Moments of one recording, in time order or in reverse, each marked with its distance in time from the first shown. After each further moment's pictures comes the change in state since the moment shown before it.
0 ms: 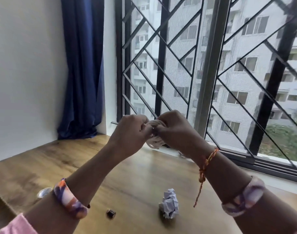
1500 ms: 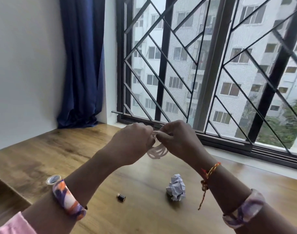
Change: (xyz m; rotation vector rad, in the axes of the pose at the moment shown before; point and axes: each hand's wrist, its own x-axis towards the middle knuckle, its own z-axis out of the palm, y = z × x) left_hand -0.036 -0.038 -0.010 0.338 -0.260 0.171; right_hand -0.035 -0.006 0.041 -0.245 0.066 0.060
